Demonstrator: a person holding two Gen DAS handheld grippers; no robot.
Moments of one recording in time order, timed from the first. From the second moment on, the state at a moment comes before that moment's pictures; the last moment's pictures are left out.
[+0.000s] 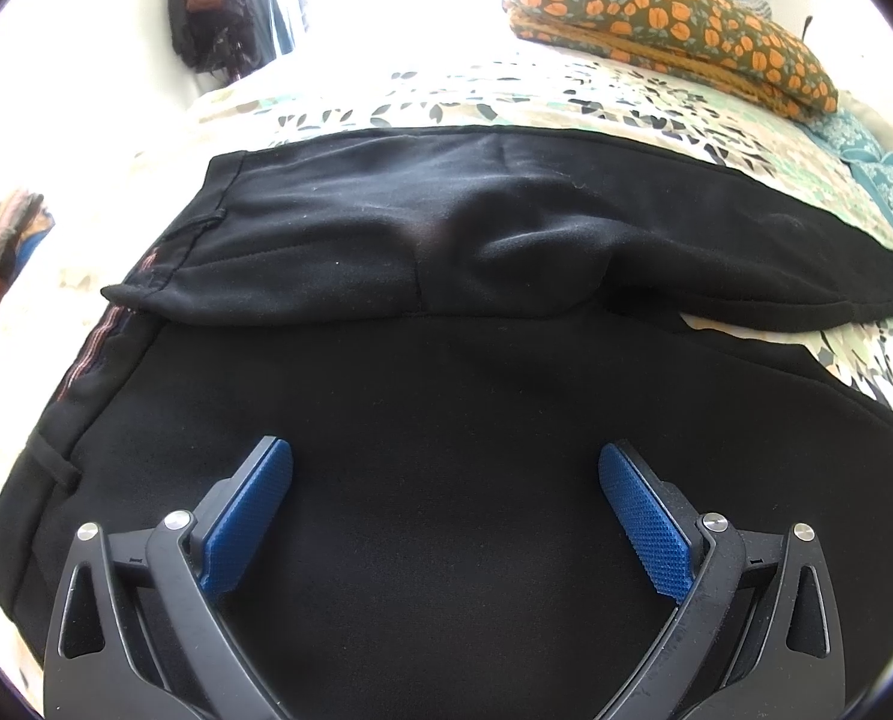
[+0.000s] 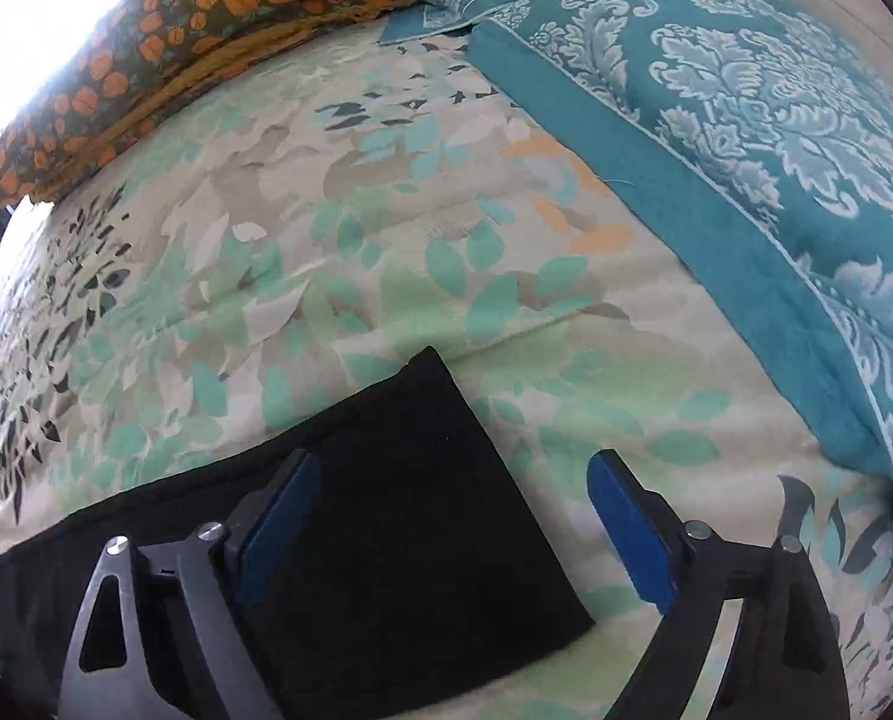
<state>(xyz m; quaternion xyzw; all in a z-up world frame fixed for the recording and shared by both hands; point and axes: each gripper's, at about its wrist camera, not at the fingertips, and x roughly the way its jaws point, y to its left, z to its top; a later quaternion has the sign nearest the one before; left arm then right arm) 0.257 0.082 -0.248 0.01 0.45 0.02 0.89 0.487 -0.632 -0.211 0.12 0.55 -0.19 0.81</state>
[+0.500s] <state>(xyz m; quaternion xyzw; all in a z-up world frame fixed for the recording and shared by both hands) 0.261 0.079 -0.246 0.01 0.46 0.03 0.89 0.229 -0.490 -0.119 0.17 0.42 0.00 0.89</state>
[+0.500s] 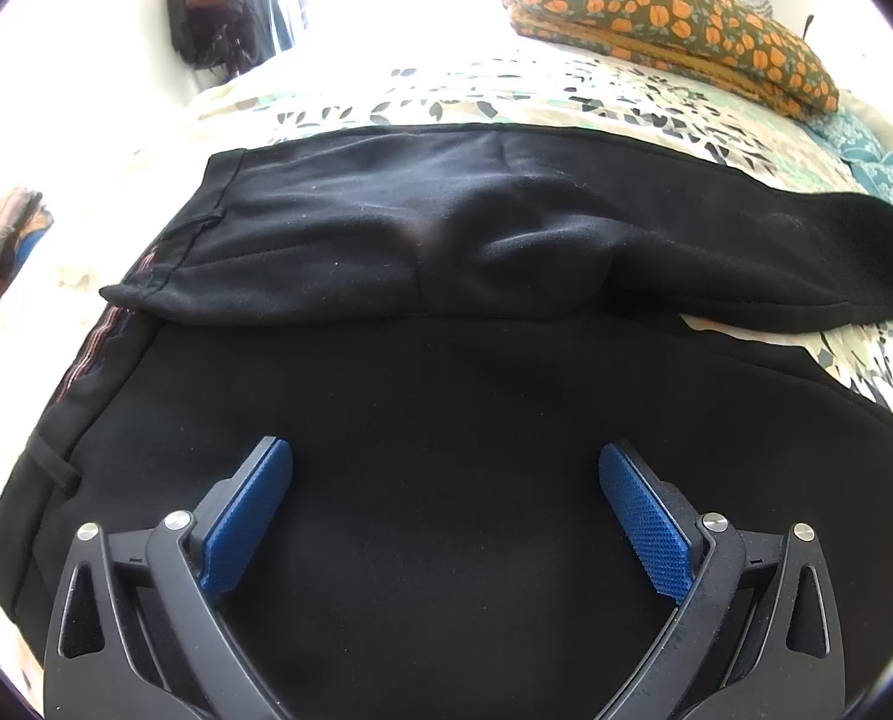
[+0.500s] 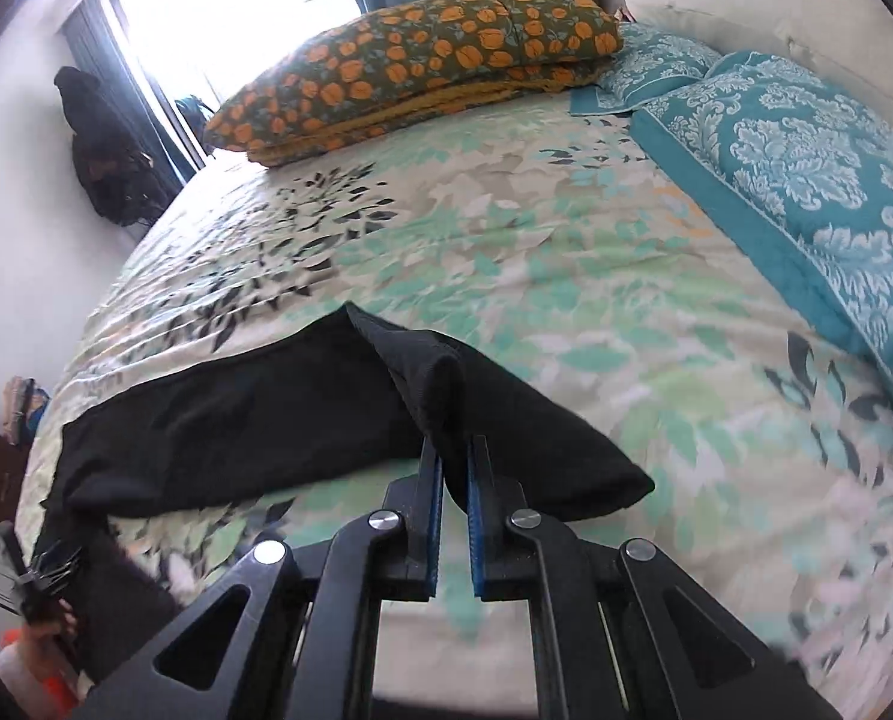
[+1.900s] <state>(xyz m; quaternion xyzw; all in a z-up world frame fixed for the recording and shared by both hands) 0.464 -0.003 -0.199 -0.32 0.52 -0.09 0.79 0.084 -0.513 -0.133 0.26 0.30 -0.09 0.91</state>
